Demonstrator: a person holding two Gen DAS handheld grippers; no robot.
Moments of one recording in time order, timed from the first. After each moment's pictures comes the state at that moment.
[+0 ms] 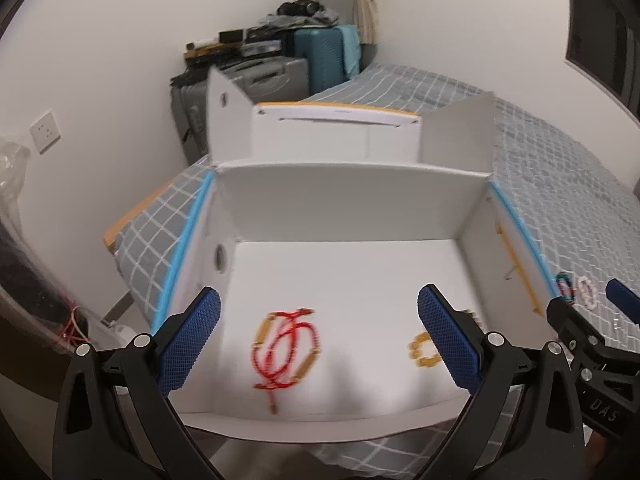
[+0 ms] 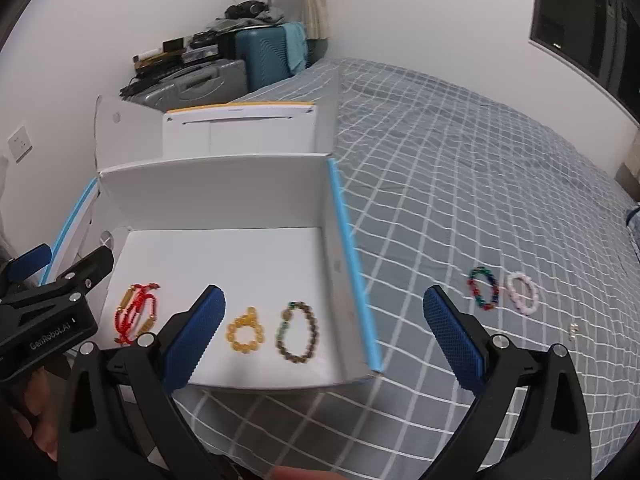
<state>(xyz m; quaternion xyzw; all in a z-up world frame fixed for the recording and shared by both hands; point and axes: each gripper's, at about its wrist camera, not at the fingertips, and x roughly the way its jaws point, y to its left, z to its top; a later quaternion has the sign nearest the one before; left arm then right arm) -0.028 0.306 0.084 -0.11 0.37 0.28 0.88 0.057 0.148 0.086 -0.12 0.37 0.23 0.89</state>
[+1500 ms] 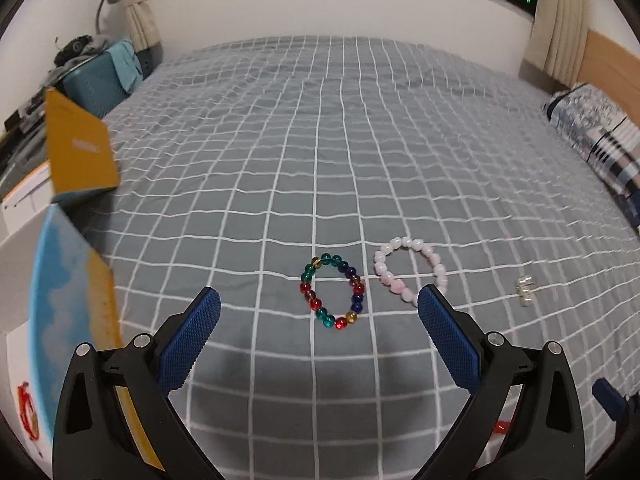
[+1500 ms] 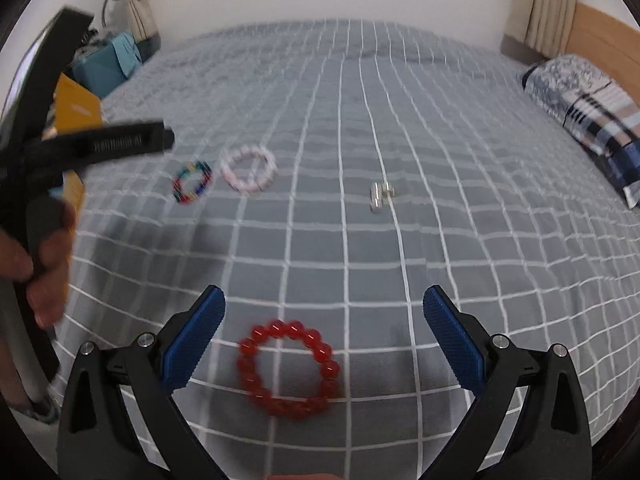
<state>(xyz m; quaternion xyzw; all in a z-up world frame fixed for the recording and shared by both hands) 0.217 0.013 -0.001 0.00 0.43 0.05 0.90 0.121 -0.178 -0.025 -0.02 0.45 0.05 0.89</state>
